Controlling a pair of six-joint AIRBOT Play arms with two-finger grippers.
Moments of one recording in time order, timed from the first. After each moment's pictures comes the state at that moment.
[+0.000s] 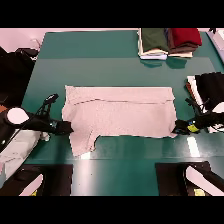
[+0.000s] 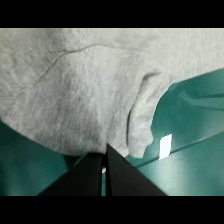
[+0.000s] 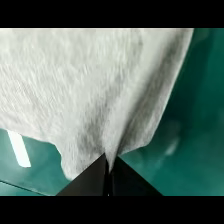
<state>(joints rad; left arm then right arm) -0.15 -0.76 0.62 1.07 -1.23 -1.54 -0.34 -1.01 0.63 -1.23 1.36 1.27</state>
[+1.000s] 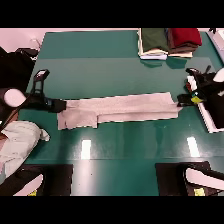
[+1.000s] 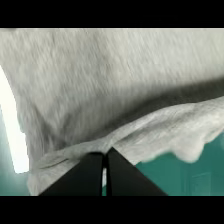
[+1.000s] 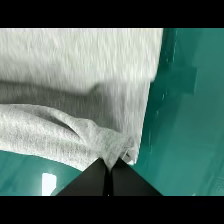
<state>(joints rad) -0.15 -0.99 0.89 1.30 -1.01 -1.58 -0.17 -1.31 1.16 -1.36 1.35 1.32</state>
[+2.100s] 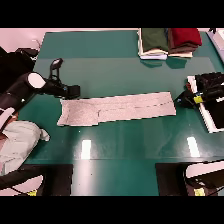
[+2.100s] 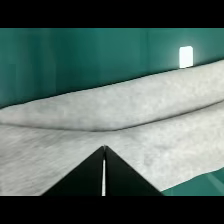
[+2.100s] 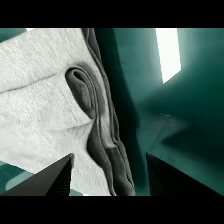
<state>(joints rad) -0.23 -1.26 1.08 1.14 -0.88 -1.58 -0.48 -1.64 1.19 -0.91 1.38 1.16</state>
